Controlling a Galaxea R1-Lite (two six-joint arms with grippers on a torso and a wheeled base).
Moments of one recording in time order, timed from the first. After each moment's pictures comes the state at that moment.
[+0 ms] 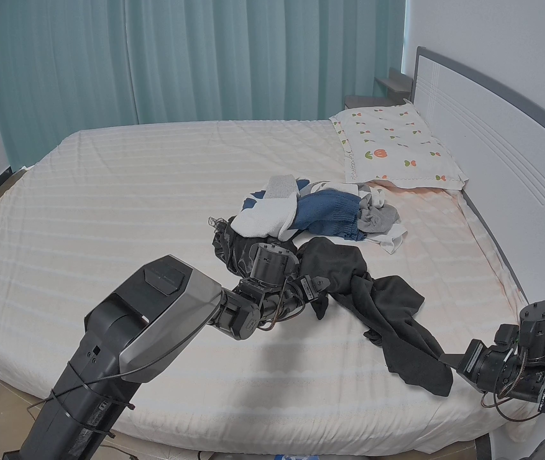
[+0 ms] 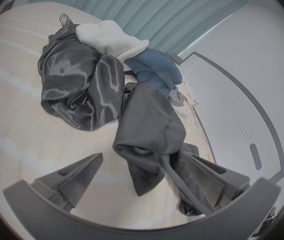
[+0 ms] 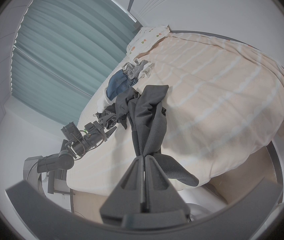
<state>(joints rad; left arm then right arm) -0.58 2.72 -1.76 -0.44 -0.09 -0.79 0.35 1.64 -0.02 -1.04 0.02 0.88</state>
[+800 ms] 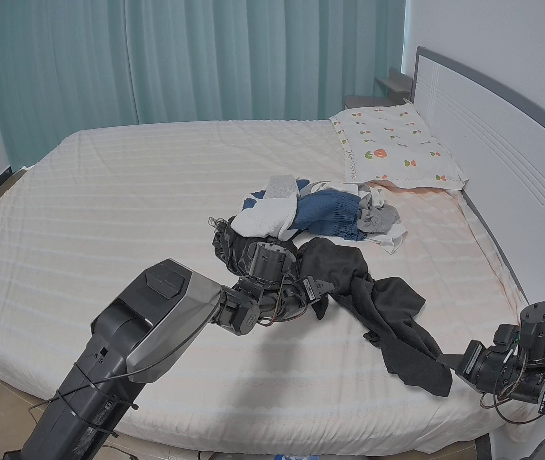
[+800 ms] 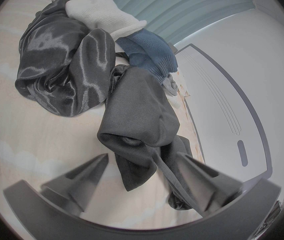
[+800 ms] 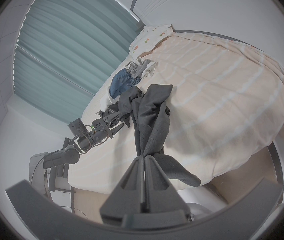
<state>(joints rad) -0.56 2.77 -1.87 -0.37 -0.29 -0.83 0.37 1.63 -0.02 -1.04 0.02 0.88</state>
